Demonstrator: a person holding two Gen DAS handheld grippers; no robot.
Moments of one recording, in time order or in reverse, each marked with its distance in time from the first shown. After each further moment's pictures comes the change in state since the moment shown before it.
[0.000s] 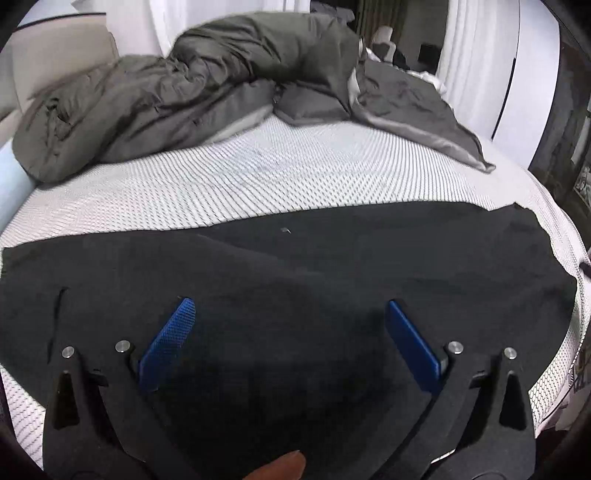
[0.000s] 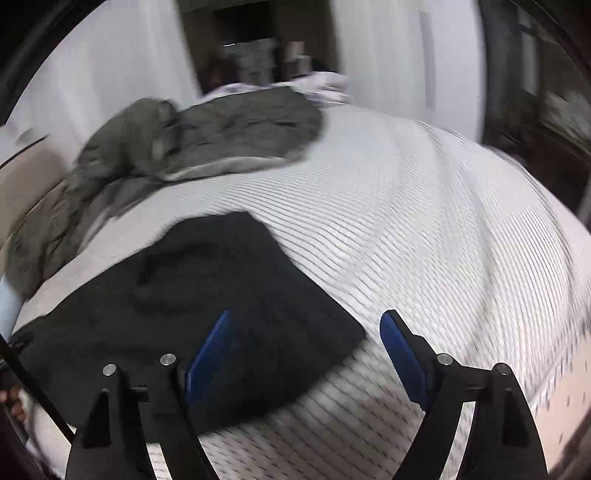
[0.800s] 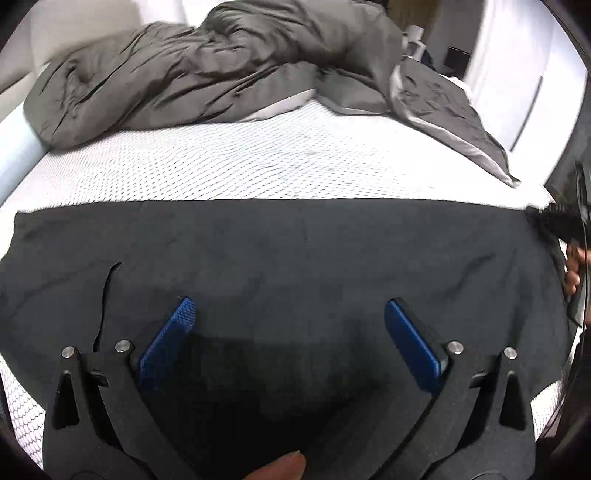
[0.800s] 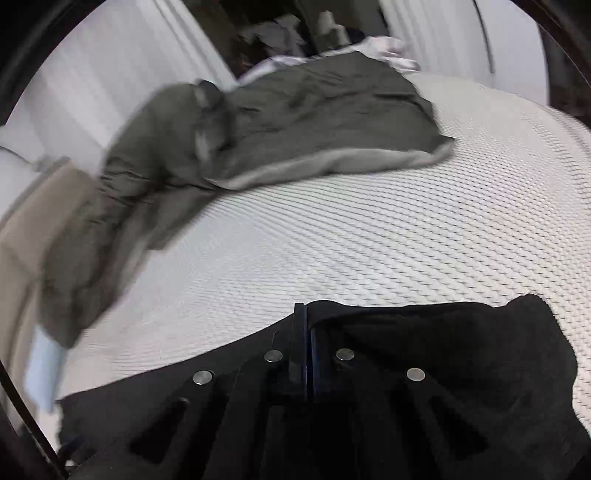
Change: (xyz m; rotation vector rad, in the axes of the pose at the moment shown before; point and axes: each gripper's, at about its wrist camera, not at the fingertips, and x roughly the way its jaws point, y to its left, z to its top) left arm 0.024 0.078 0.007 -0.118 0.053 0.030; right arm 0.167 0.126 0.100 0.127 0.119 0.190
